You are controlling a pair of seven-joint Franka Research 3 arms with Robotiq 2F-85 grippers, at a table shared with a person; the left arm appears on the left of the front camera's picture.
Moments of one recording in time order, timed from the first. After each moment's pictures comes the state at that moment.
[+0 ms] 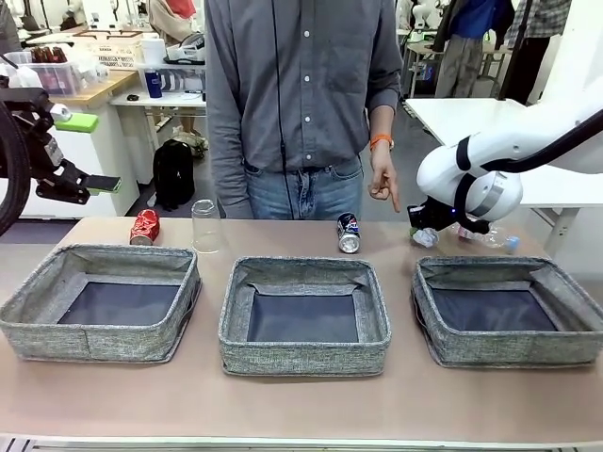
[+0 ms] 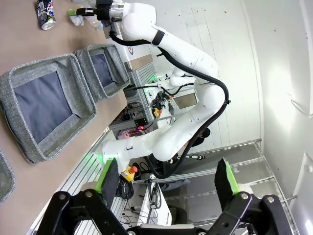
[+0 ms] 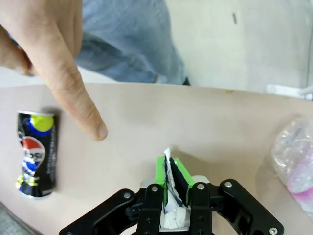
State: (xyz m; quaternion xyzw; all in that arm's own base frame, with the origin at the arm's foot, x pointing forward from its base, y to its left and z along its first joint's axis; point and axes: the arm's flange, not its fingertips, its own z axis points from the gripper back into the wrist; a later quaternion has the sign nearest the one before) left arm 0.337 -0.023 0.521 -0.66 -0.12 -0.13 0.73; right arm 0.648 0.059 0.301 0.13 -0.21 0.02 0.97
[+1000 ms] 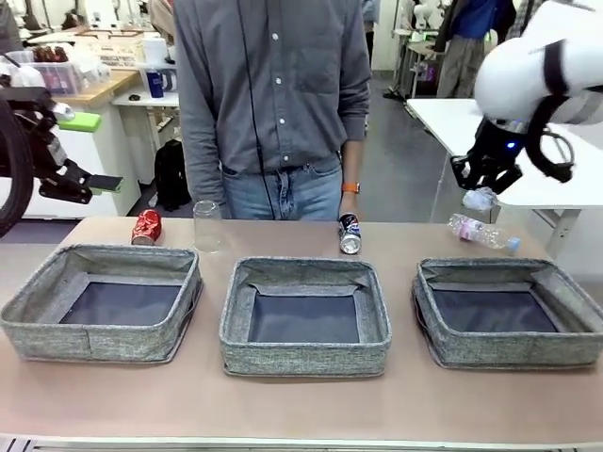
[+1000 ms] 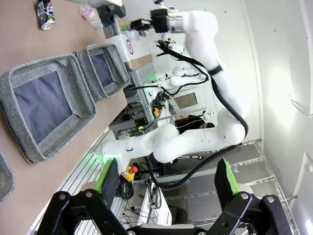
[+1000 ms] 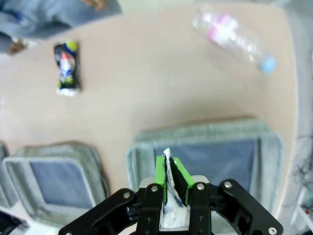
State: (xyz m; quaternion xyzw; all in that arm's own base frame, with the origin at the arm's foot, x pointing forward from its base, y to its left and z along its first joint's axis) left arm 0.337 -0.023 0.522 -0.66 -0.12 -0.13 0.73; right arm 0.510 0.061 0.507 0.03 -0.10 -0.07 0.99
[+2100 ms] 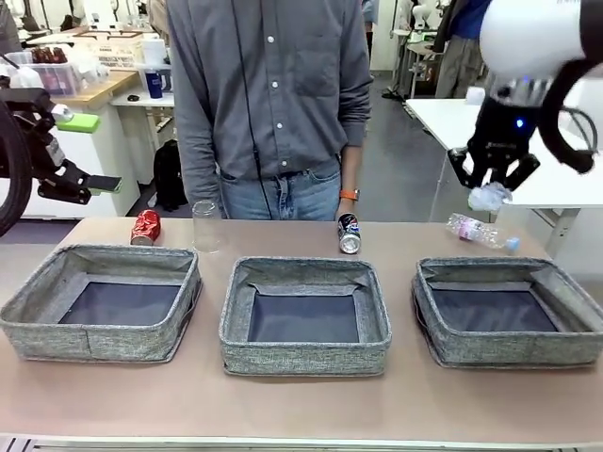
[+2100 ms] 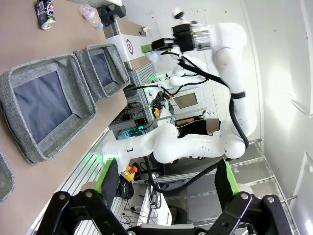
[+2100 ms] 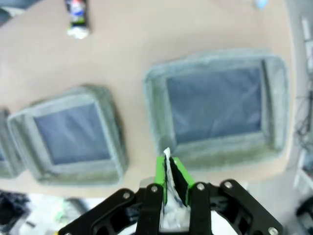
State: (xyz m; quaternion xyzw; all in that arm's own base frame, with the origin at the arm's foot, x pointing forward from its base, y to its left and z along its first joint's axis) left arm 0.337 -0.023 0.522 -0.66 -0.12 -0.13 0.73; right arm 0.433 0.138 0.575 0.00 -0.03 -0.09 1.00
